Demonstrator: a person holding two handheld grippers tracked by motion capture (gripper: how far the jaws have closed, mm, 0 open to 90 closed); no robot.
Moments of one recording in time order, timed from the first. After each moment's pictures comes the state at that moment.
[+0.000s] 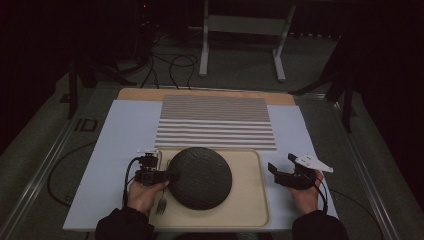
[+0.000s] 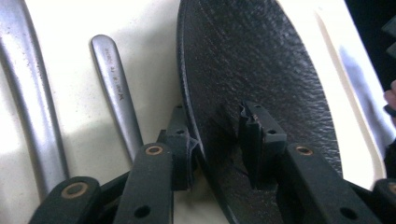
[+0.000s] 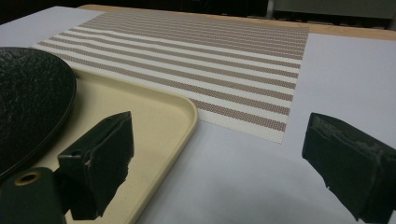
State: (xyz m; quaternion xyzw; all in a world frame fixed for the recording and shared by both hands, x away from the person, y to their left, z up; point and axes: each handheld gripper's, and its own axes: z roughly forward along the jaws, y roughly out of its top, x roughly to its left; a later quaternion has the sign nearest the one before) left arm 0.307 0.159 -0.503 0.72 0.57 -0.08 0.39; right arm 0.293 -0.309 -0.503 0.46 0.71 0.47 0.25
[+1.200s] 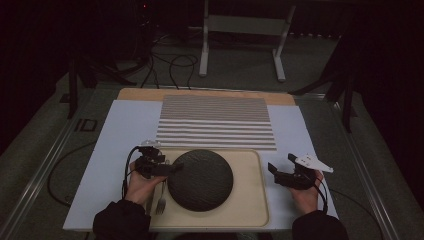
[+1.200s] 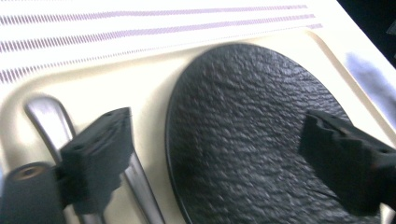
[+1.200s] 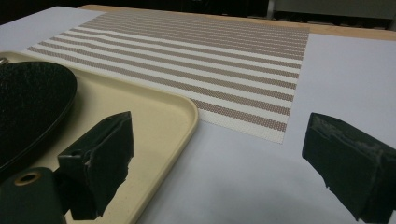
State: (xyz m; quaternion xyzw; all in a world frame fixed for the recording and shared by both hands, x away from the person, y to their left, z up) left arm 0.324 0.159 -0.479 0.76 0.50 0.03 0.42; right arm 0.293 -0.310 -0.503 0.46 0.71 0.47 0.25
